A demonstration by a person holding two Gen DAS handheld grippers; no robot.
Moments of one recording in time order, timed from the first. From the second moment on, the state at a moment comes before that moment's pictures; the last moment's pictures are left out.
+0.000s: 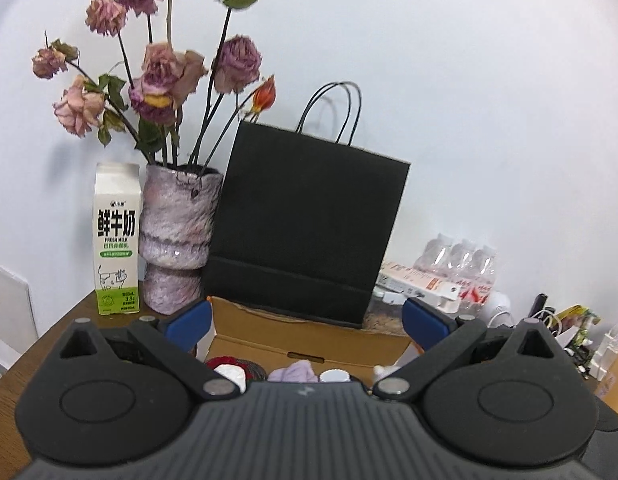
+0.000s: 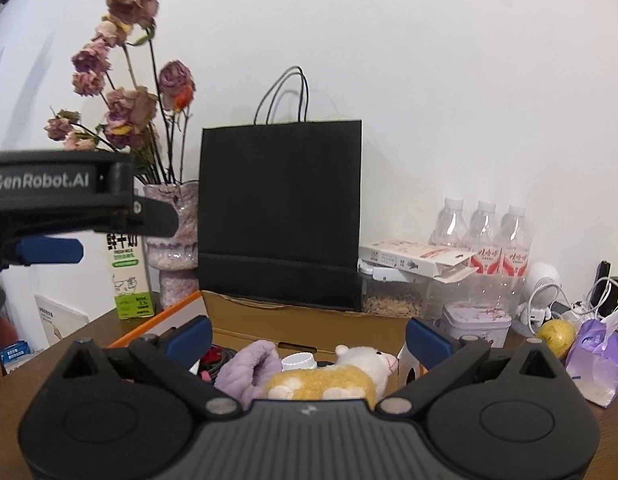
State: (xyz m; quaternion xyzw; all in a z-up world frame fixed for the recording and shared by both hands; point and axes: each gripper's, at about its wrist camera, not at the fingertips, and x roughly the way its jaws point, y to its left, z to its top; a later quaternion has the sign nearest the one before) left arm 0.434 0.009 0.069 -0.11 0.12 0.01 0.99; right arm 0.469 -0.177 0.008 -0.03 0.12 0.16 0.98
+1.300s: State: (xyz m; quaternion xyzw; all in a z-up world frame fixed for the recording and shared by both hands) left arm 0.273 0.038 0.087 -0.08 0.12 0.04 0.99; right arm 0.310 -0.173 0.029 -0.04 0.13 0.19 0.97
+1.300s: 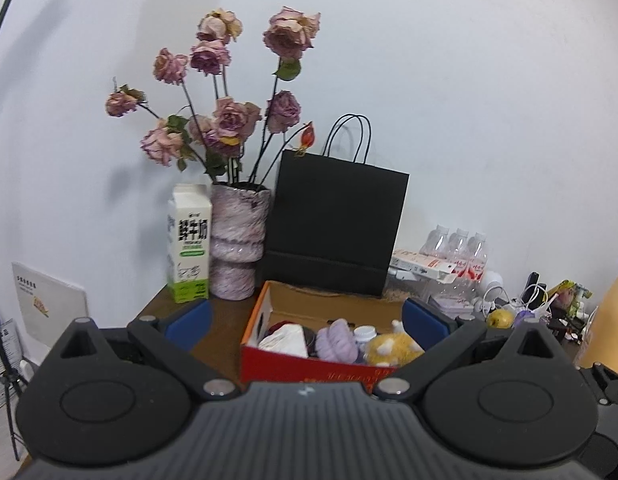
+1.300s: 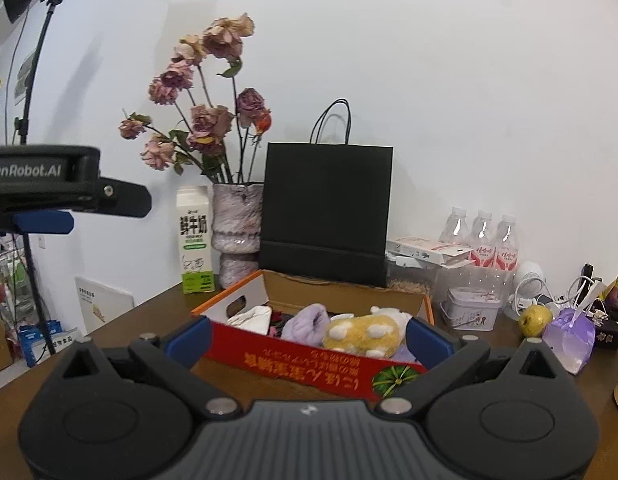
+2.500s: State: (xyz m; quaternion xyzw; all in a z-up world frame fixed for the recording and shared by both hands) left arm 0.208 0.091 -0.011 -0.01 0.26 0.05 0.96; right arm 0.262 -0.126 -0.065 -0.08 0.29 0.24 0.92
